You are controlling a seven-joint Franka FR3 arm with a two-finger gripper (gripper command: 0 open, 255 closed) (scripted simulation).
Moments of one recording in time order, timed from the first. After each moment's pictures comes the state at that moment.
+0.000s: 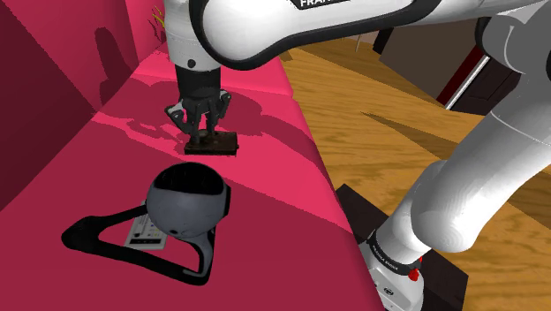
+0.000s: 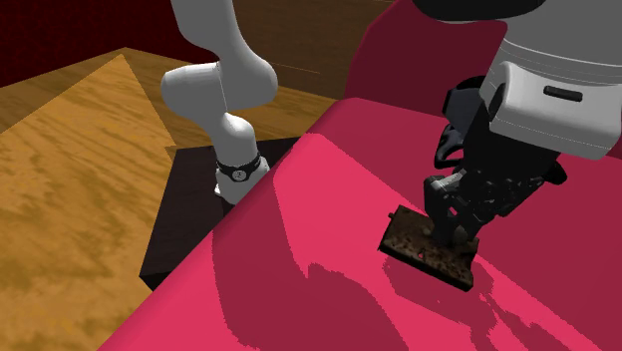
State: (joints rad) arm 0.14 -0.02 0.50 -1.95 -0.10 1.92 0.60
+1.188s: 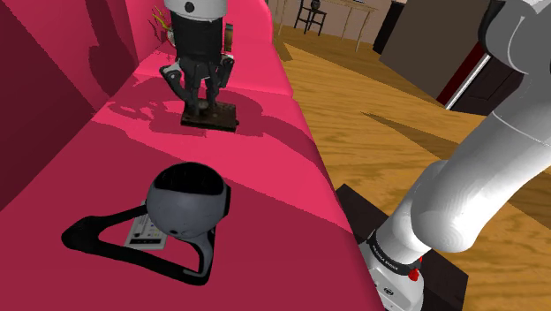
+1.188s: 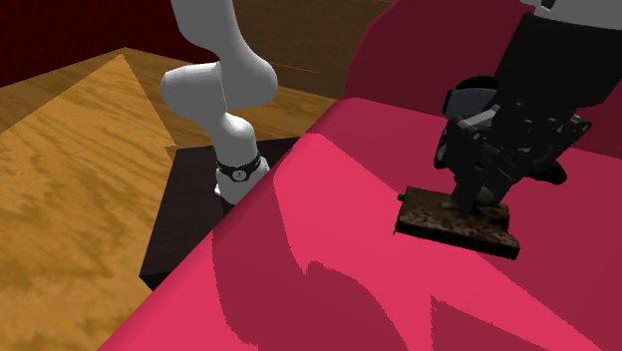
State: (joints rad) arm 0.14 -0.04 0.50 -1.78 -0.09 1.74 0.58
